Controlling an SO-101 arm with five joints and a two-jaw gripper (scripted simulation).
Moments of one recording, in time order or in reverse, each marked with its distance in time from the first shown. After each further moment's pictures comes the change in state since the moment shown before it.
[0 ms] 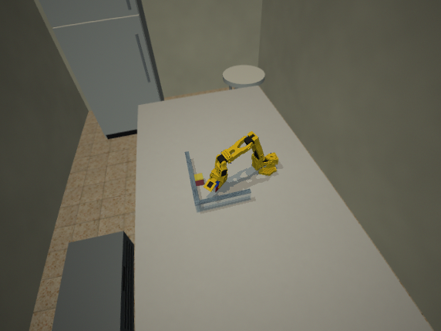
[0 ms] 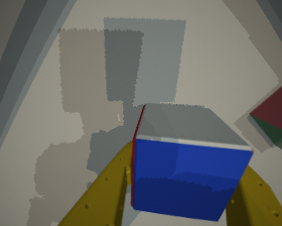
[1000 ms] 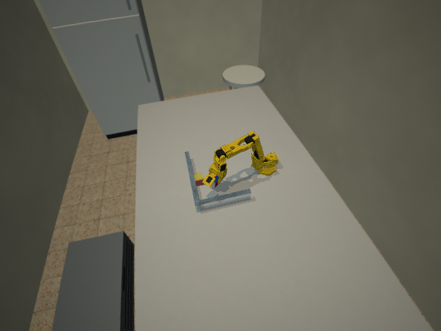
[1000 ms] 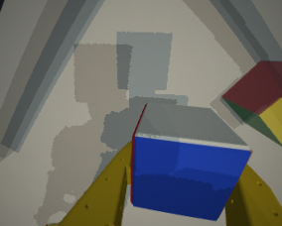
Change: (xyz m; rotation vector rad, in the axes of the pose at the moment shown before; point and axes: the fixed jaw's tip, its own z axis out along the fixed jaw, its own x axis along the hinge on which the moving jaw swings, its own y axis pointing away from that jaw) arm -0.004 -0.003 -0.033 -0.008 0.025 0.005
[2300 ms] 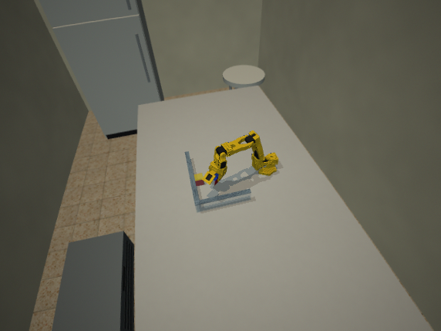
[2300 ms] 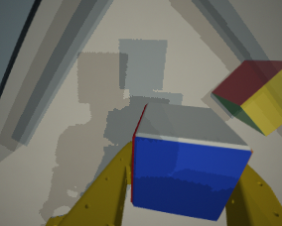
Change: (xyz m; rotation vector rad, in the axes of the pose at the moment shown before) arm -0.002 -0.002 -0.014 0.006 -0.012 0.003
